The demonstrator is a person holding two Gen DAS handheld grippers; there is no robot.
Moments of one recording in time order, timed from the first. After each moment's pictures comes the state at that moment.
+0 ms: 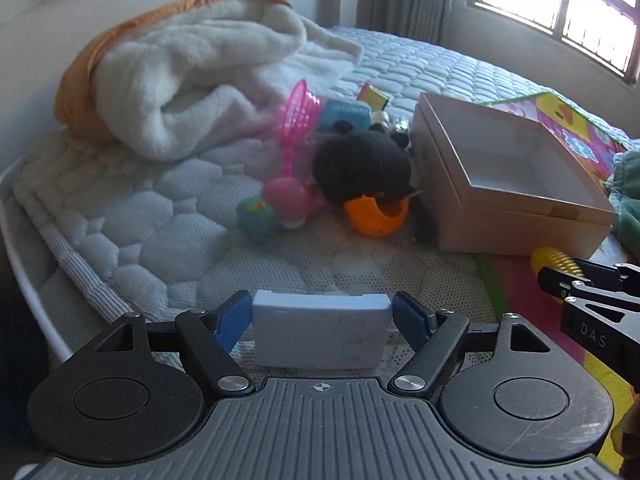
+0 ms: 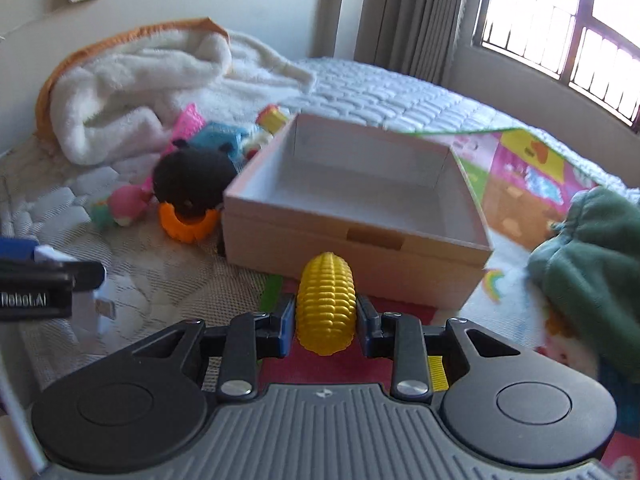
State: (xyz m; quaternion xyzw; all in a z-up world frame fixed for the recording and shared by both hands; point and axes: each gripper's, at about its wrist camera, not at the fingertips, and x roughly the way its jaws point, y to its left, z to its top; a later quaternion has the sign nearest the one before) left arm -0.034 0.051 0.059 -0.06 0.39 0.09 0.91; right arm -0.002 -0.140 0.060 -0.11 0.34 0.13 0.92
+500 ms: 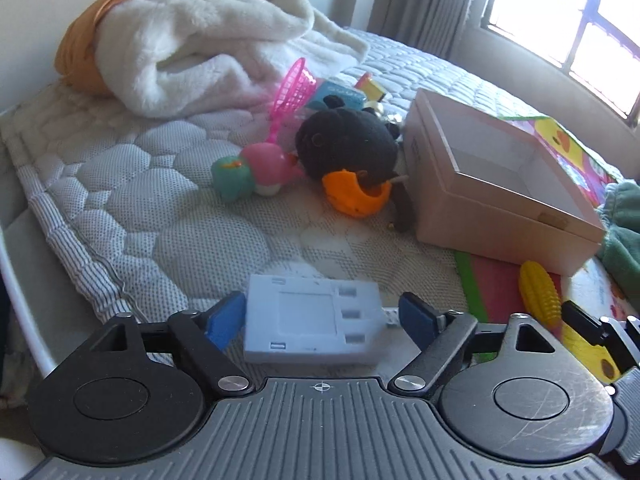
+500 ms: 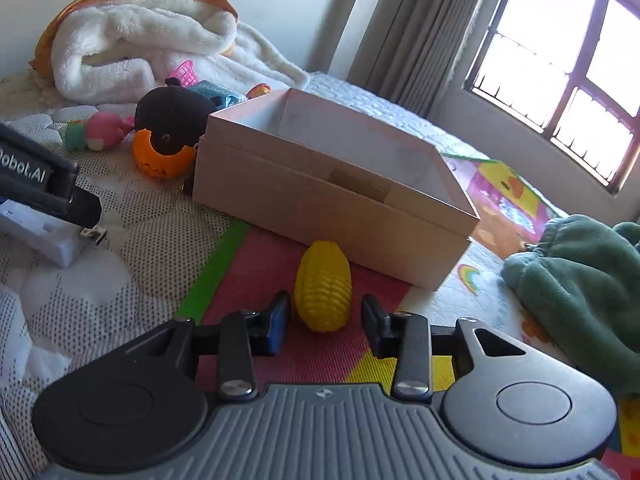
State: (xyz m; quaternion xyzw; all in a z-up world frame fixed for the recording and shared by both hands) left arm -0.048 0.037 0.043 -0.13 0.37 0.08 0.91; right arm -0.037 -0.152 0.015 -0.20 0.27 0.10 0.94
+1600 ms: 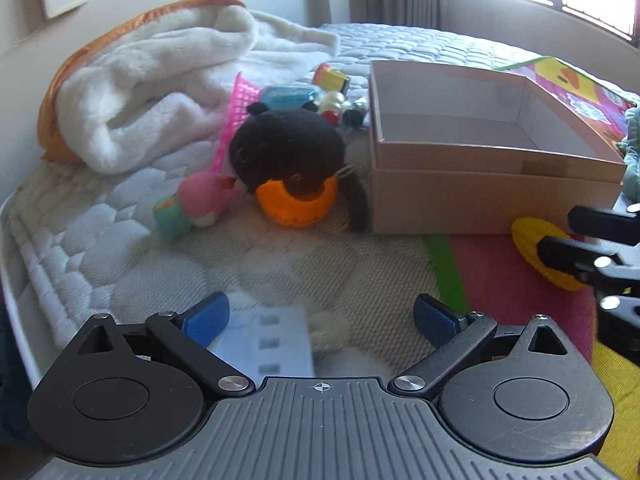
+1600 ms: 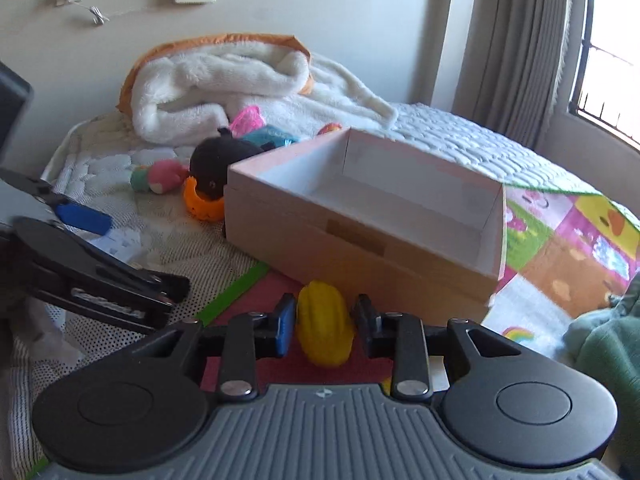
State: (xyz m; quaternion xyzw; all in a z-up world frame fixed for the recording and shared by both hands) left arm -0.002 -0.032 0.030 0.00 0.39 0.12 0.91; right arm 0.018 -0.214 0.050 -0.15 0.26 0.31 0.90
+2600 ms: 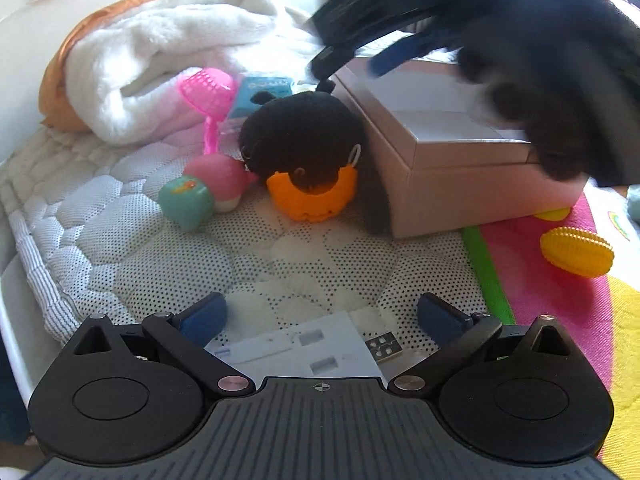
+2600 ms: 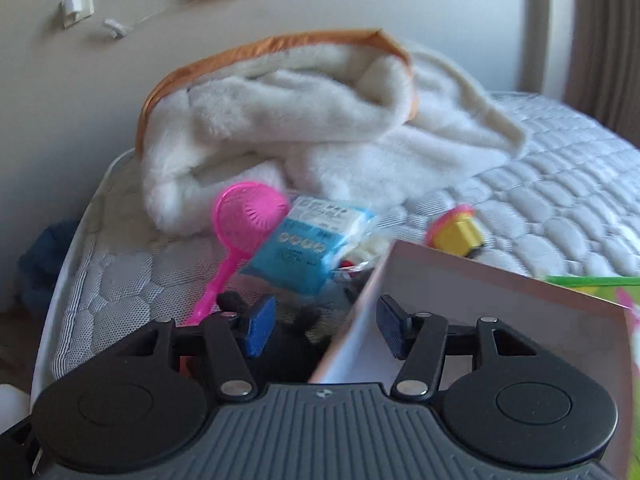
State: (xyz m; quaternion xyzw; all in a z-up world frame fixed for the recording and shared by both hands) left arm -0.008 0.010 0.020 -0.05 0.39 0.11 0.92; right arm 0.163 -0.050 0.092 -0.12 0.32 0.43 0.83
